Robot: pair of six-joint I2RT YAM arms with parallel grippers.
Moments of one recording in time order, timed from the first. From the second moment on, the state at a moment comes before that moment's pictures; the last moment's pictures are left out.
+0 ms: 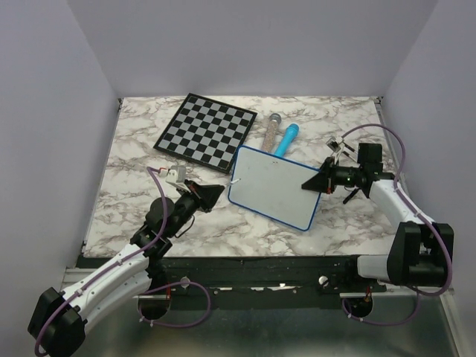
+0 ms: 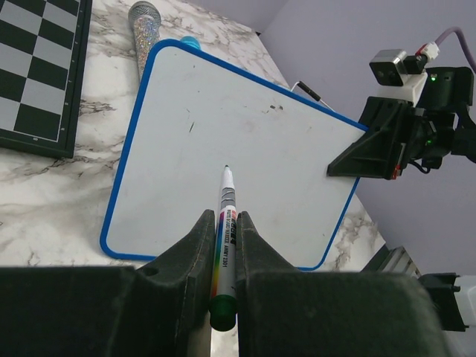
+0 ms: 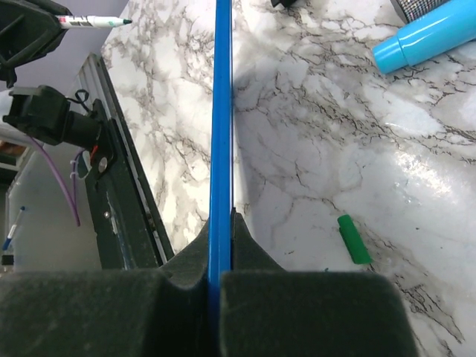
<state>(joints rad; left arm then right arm) -0.66 0.66 0.25 0.42 -0.01 -0.68 -0.05 1.34 0.79 -0.36 -1.17 -0.19</state>
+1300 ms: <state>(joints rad) -0.72 0.77 0.41 0.29 -0.10 -0.54 -0.02 1.27 0.70 -0.19 -1.11 -0.03</state>
